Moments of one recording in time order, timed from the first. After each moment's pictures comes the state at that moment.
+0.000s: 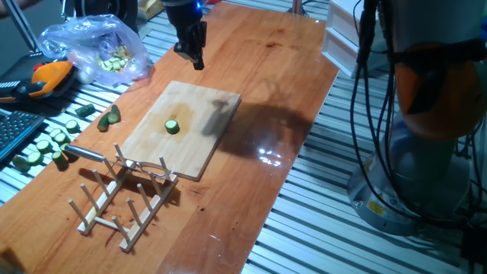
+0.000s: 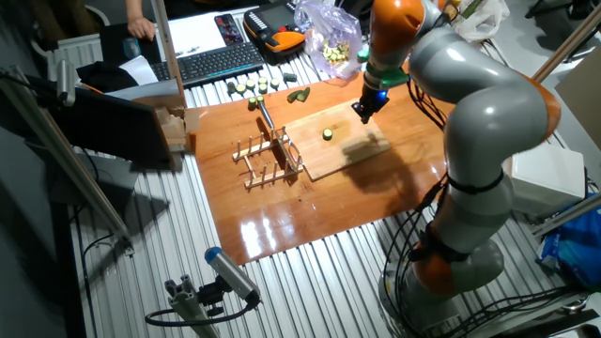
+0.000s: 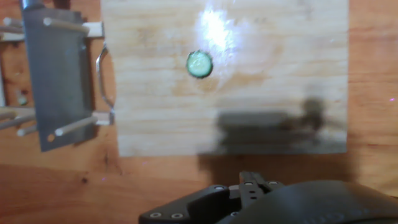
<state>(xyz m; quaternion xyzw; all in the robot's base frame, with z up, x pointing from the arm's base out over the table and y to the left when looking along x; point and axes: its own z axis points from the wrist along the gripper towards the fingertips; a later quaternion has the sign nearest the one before) 0.515 0.001 0.235 0.06 -0.99 -0.04 0.08</state>
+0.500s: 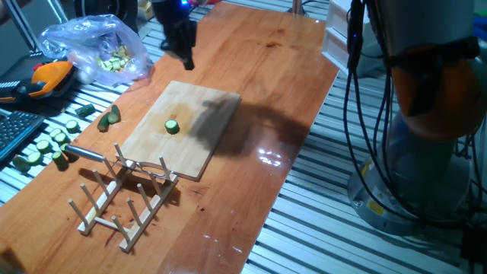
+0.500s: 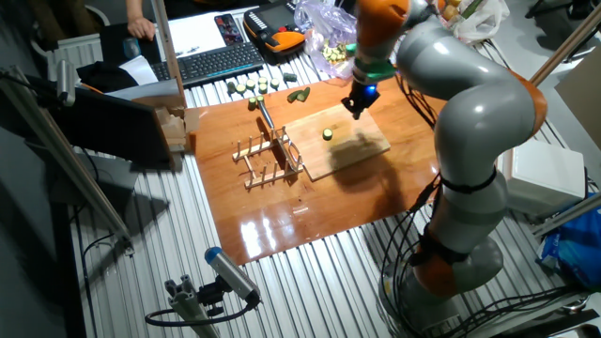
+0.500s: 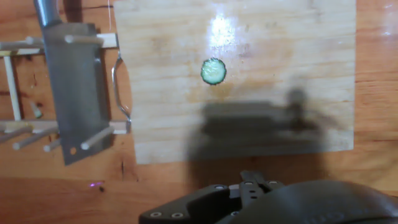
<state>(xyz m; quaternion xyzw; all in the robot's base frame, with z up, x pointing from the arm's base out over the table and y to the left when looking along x) 0.528 0.042 0.254 0.03 -1.00 0.00 0.08</state>
